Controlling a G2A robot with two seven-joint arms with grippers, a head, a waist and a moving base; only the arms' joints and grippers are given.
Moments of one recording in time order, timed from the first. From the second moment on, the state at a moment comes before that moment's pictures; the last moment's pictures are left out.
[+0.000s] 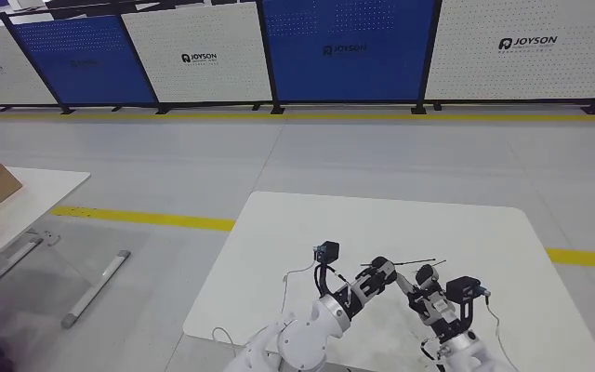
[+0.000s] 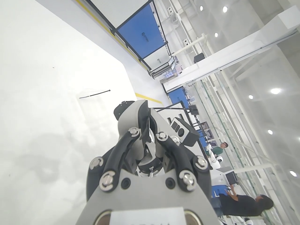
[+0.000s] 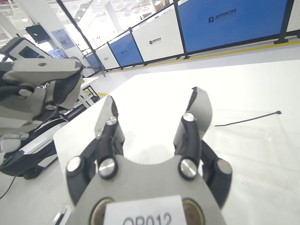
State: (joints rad) left arm 1.45 -1.34 -0.94 -1.83 0.19 0.11 -0.09; right arm -1.52 -1.05 1.07 -1.66 -0.76 -0.21 -0.19
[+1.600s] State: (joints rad) left arm 1.43 -1.34 -0.91 -1.81 0.09 0.14 -0.10; right arm -1.54 -1.03 1.09 -1.71 -0.66 -0.34 -0.16
